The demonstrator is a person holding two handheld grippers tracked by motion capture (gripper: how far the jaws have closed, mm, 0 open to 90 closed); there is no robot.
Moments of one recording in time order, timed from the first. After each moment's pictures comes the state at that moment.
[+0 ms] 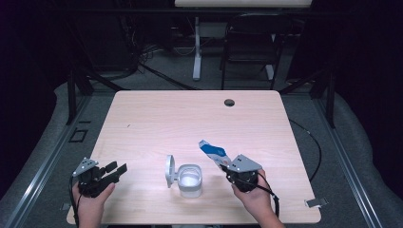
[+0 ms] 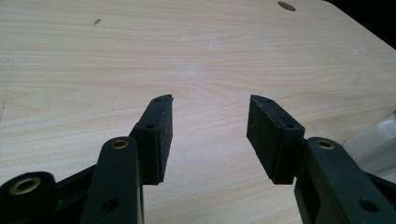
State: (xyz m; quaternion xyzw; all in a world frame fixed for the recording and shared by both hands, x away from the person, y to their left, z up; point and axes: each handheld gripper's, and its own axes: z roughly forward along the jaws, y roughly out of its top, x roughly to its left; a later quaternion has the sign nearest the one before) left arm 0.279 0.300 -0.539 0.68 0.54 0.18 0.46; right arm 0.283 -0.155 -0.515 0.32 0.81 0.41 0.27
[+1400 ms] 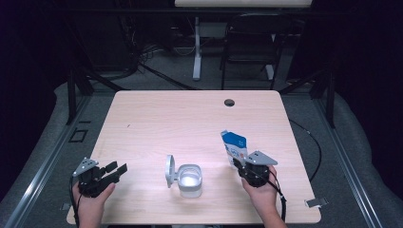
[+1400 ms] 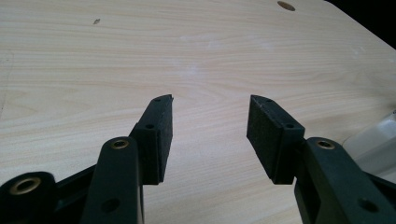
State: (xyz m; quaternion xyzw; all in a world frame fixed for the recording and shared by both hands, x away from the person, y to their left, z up) left arm 0.279 0.300 -0.539 0.68 0.54 0.18 0.46; right arm 0.301 -0.191 -0.540 0.43 0.76 0.42 0.25
